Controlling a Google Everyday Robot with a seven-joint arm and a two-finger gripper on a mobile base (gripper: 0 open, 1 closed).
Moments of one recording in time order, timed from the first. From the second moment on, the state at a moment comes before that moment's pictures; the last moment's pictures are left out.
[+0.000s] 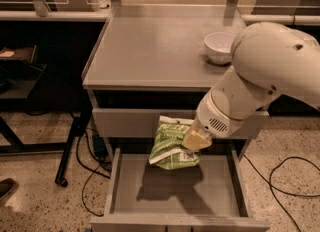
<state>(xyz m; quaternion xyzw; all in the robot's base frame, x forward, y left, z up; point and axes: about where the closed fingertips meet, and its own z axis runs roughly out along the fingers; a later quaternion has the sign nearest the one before) 0.431 -0.078 0.808 -0.55 0.82 0.13 0.14</state>
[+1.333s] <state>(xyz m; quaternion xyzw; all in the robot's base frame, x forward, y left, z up) 0.411 -0.106 0.653 -0.48 0.84 0.22 0.10</state>
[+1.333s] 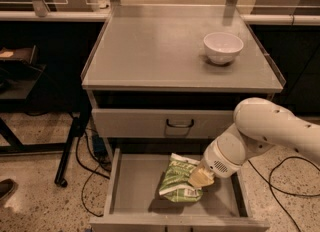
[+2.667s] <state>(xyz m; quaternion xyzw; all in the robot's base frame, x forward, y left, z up) 0.457 -0.093 0.549 -0.44 0.84 0.30 0.15</state>
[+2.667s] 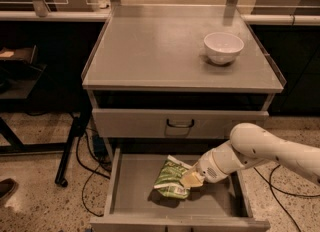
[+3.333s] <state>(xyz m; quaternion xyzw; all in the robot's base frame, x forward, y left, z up) 0.457 -0.095 0.522 -0.41 0.84 0.31 0.15</state>
